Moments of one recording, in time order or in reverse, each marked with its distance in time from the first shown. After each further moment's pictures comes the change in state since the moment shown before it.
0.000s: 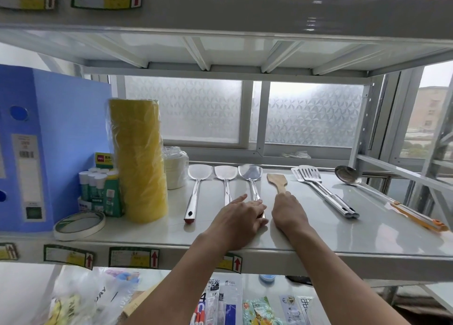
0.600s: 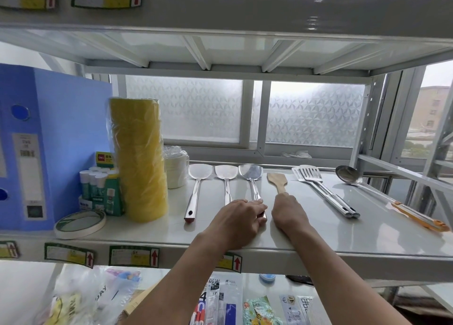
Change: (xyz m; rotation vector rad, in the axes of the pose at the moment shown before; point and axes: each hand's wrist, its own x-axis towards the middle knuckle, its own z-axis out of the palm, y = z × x) left_hand -0.001 0.001 -0.001 -0.025 -0.076 -0.064; right_hand -0.001 -0.001 -0.002 -0.008 -0.015 -0.011
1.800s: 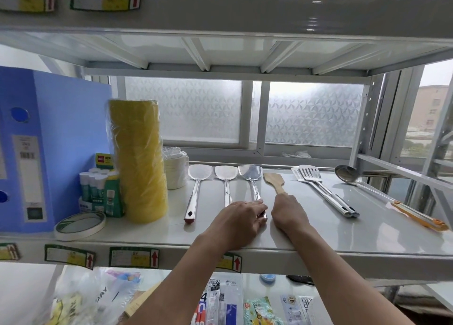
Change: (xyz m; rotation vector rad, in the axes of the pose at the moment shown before) left_hand 0.003 -0.005 0.007 -0.036 -0.013 -0.007; right_hand -0.008 -0.003 -0.008 0.050 0.011 0.007
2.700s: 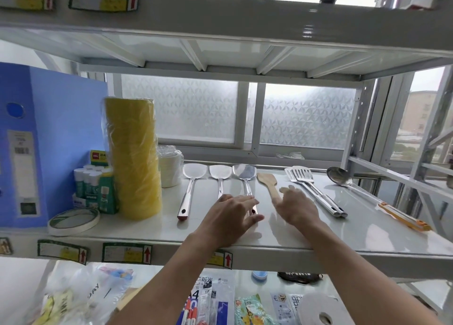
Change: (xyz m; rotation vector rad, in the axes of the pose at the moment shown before) left_hand -0.007 0.003 -0.008 0.072 0.151 0.056; right_hand 0.013 0.034 -0.020 -0.141 0.099 -0.055
